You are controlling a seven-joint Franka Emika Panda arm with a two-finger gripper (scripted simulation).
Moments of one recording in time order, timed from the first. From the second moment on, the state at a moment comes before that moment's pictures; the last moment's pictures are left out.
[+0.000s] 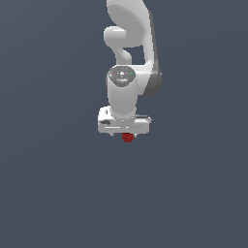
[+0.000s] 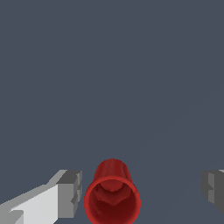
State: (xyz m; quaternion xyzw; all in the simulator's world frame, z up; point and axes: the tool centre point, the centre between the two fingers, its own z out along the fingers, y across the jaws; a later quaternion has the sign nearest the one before) arm -0.001 -0.002 0.148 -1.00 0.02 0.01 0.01
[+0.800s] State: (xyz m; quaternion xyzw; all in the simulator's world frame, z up) arm 0.005 -0.028 0.154 -1.00 0.02 0.00 0.00
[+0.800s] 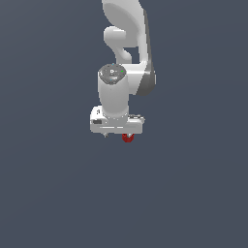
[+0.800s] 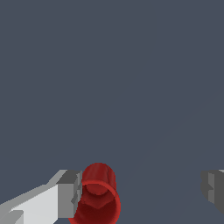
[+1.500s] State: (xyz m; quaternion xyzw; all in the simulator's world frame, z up) arm -0.020 -0.011 0.133 -1.00 -0.07 0.00 0.00
